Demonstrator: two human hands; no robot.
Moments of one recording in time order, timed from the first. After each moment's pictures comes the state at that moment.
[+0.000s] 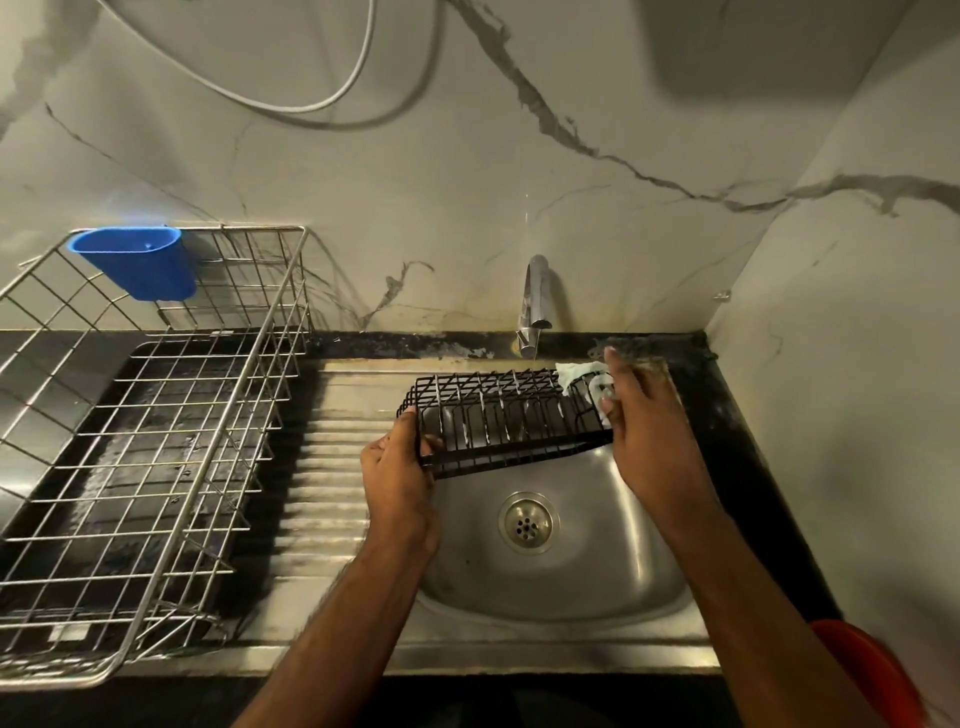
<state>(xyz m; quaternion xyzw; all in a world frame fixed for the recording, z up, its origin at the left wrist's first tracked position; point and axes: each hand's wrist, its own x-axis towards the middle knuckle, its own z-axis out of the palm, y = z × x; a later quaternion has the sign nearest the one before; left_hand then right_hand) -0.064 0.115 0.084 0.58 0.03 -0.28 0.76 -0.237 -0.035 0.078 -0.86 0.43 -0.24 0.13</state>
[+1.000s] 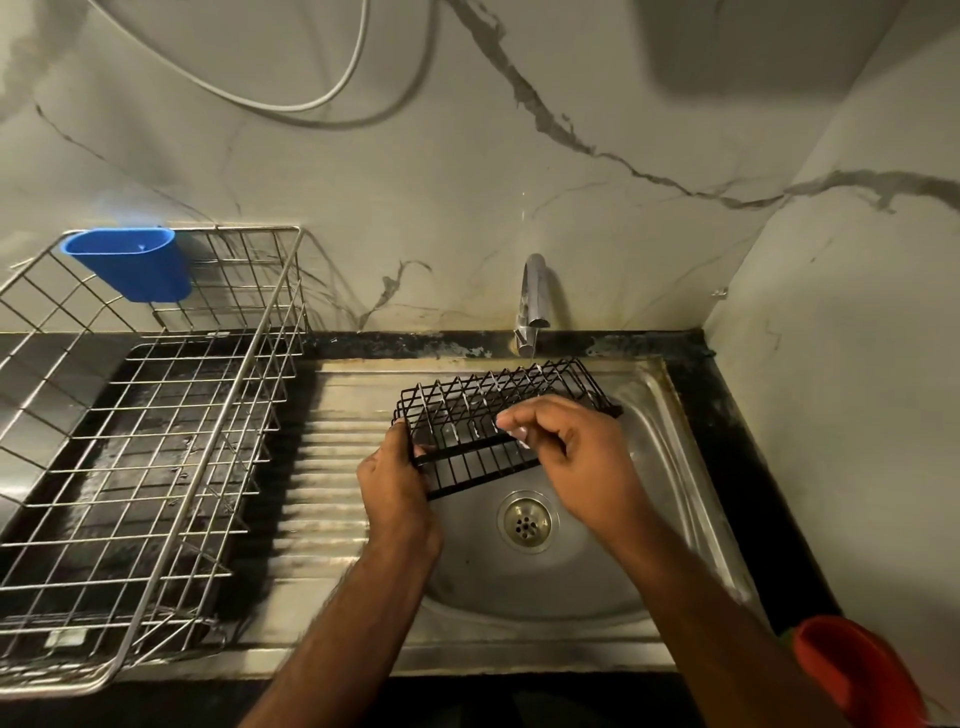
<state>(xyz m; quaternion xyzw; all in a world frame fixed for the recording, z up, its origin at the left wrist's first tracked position) -0.072 0.115 0.094 0.58 0.10 -0.29 0.76 -0.199 0.022 0.101 -0.81 0.25 -0.34 0.40</state>
